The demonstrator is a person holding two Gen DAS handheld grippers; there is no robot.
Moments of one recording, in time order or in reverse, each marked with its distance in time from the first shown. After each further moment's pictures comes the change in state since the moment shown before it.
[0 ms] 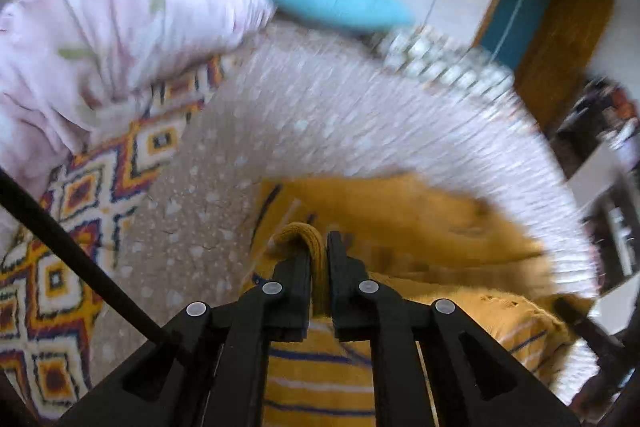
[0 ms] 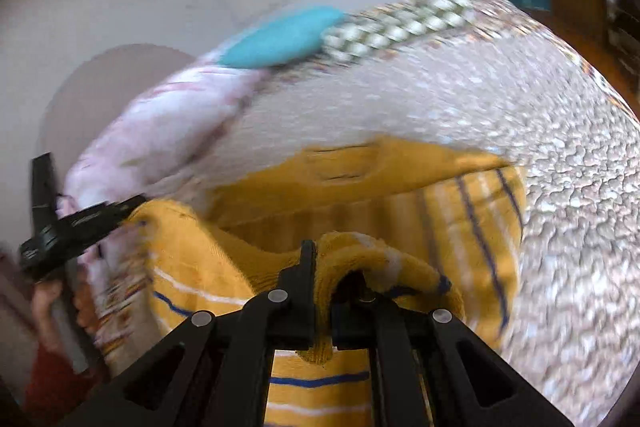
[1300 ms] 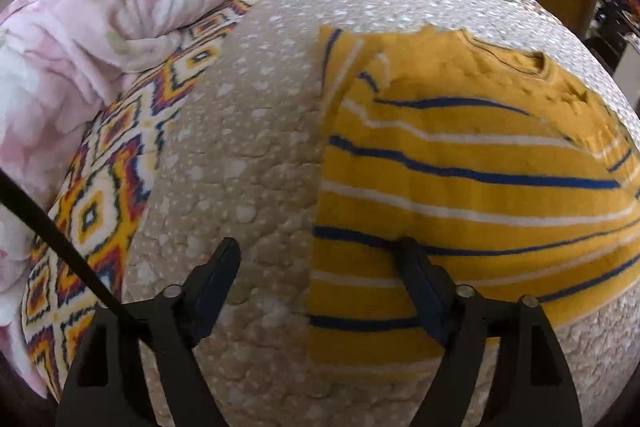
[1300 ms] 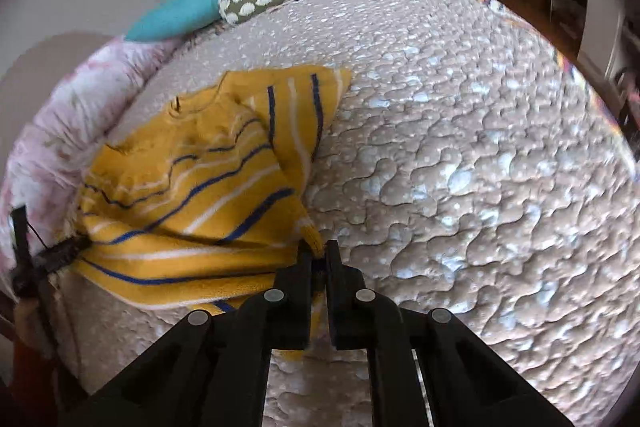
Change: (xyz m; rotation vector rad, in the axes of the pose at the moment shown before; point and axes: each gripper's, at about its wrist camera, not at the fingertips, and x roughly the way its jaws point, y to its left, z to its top) left arm -0.007 0.043 -0.111 0.211 0.076 0.179; right arm -0.074 -0.090 -0.080 -0.033 0.099 -0.246
